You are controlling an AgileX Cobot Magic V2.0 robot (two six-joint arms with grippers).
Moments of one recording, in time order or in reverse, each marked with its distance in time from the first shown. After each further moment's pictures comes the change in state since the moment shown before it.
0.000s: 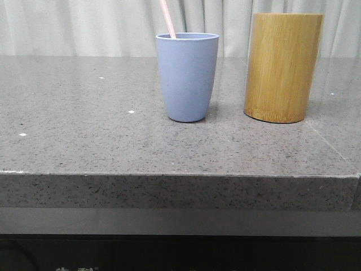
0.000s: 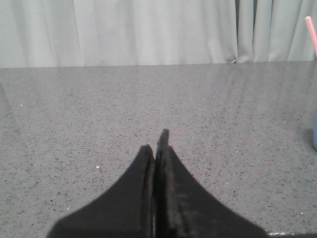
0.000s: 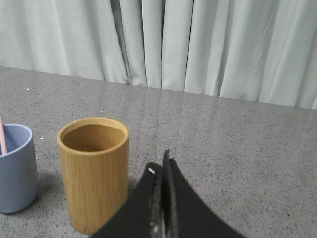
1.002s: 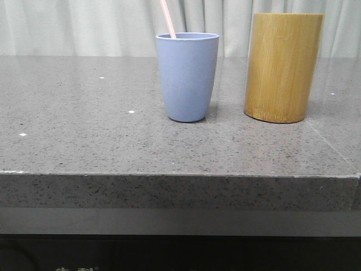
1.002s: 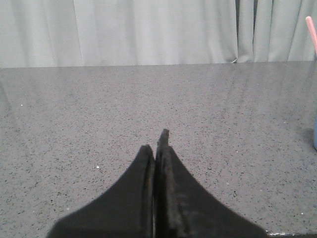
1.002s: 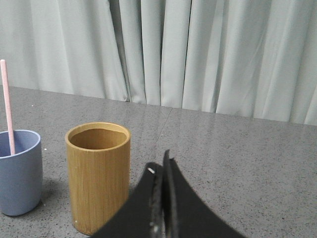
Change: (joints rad) left arm 0.000 0.000 0.000 0.000 0.000 0.000; right arm 0.000 -0.160 0.088 0.000 -0.021 0.000
